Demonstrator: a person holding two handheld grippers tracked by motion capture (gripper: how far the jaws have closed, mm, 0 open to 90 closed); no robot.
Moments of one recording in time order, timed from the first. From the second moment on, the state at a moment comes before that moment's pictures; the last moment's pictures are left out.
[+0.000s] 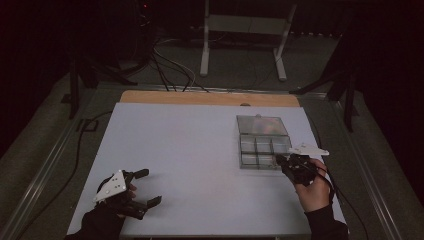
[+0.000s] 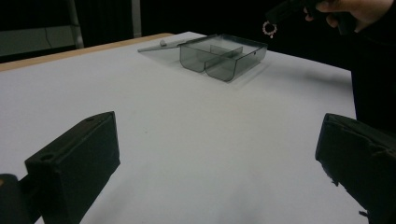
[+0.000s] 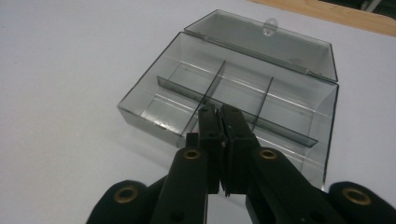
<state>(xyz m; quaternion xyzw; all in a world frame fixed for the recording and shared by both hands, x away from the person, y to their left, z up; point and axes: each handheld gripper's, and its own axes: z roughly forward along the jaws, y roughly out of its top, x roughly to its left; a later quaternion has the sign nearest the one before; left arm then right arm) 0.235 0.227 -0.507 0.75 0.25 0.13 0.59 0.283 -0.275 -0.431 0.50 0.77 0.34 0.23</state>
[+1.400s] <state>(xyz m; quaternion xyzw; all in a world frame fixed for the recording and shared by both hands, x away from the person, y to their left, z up) 0.235 0.227 -0.507 0.75 0.25 0.13 0.60 0.318 -0.306 -0.446 0.55 0.74 0.32 0.22</state>
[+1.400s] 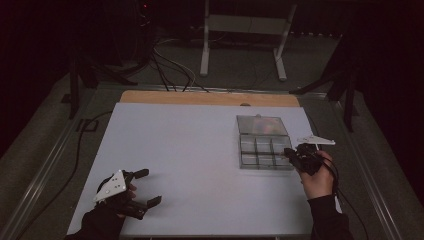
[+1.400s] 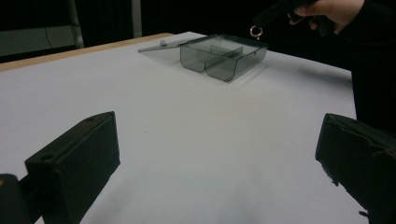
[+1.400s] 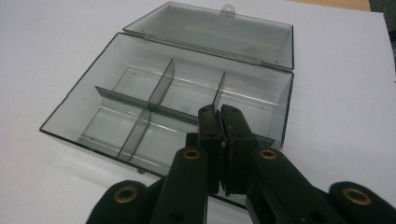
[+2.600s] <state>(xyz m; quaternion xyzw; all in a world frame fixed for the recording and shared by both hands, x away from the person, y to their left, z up) 0.235 0.228 -0.507 0.75 0.25 0.13 0.59 0.342 -0.308 -0.477 0.57 0.75 0.28 0.19</state>
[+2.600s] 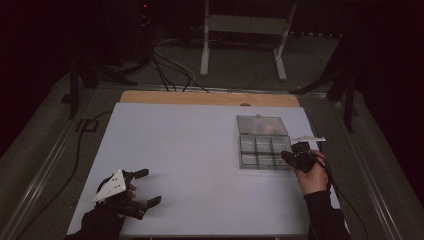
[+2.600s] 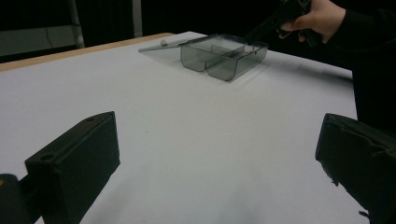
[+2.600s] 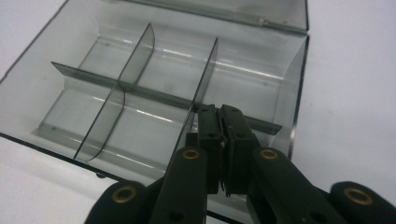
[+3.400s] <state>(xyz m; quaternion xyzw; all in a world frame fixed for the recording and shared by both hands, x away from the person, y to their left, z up) 0.236 0.226 -0.506 0.75 0.25 0.13 0.59 0.331 -0.309 -0.457 0.53 0.74 0.37 0.18</state>
